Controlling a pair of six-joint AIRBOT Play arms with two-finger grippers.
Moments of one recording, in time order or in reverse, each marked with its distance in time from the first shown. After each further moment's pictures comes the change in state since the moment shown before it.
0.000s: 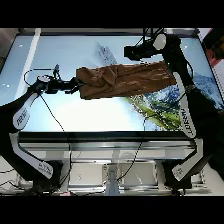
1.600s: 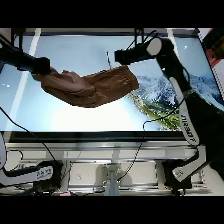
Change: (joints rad) left arm 0.000 0.463 0.423 0.760 -0.663 -0.269; right arm 0.123 0.063 -0.135 0.126 -0.137 -0.068
